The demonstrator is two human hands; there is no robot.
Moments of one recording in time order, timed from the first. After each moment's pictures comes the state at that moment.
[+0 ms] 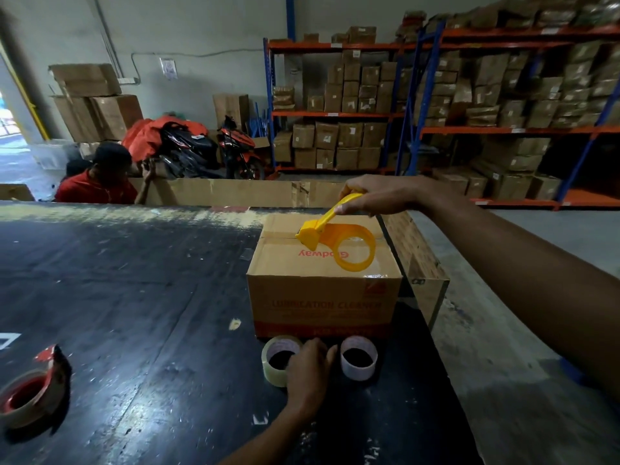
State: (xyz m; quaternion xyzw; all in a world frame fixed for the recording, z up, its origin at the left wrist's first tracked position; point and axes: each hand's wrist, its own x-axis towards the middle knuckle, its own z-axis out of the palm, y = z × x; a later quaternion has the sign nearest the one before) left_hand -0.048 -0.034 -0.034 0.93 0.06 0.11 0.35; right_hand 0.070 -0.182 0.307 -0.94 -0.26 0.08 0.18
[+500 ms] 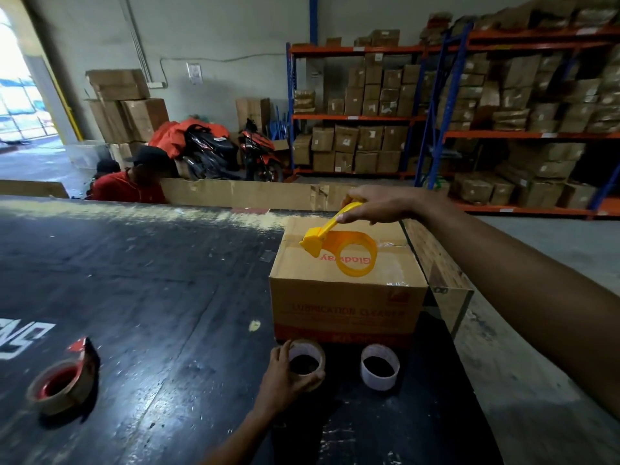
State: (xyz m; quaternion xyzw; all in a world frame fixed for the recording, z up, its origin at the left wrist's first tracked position) left_hand -0.054 0.064 -0.053 0.91 0.09 0.01 0.40; right_hand 0.088 -0.139 0.291 -0.94 -0.28 0.08 0.18
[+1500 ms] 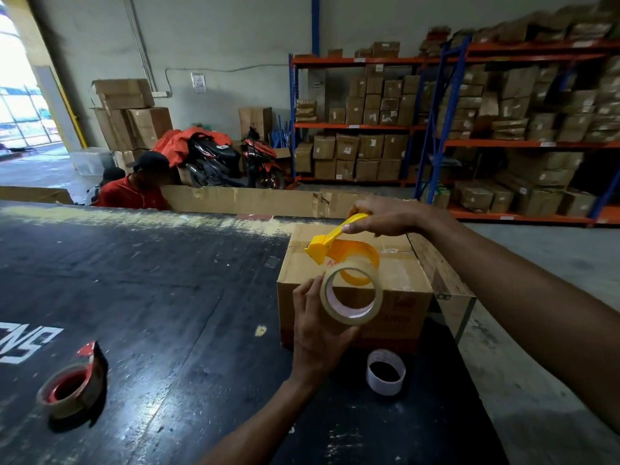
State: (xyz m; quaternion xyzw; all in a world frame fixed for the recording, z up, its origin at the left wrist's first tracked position) left_hand -0.059 0.008 0.081 0.80 -0.11 0.39 0.45; right_hand 0.084 -0.140 0.283 -0.94 -0.28 0.07 0.17
